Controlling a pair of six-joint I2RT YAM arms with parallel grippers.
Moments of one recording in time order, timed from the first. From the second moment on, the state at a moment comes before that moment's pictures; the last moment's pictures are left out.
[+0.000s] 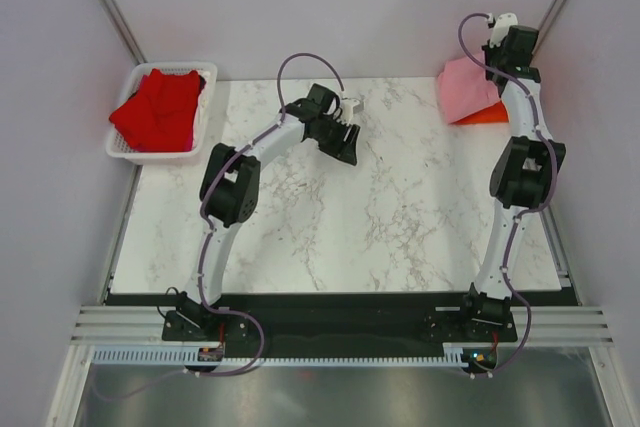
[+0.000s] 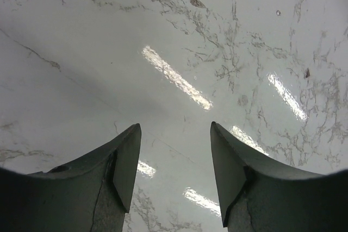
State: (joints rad) left arm -0.51 2.33 1.97 -0.59 0.51 0.05; right arm -0.20 2.31 2.21 -0.35 -0.03 -0.32
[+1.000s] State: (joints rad) left arm -0.46 2.14 2.00 -0.57 0.06 0.12; right arm 0.14 1.87 1.56 -0.21 -0.14 -0.08
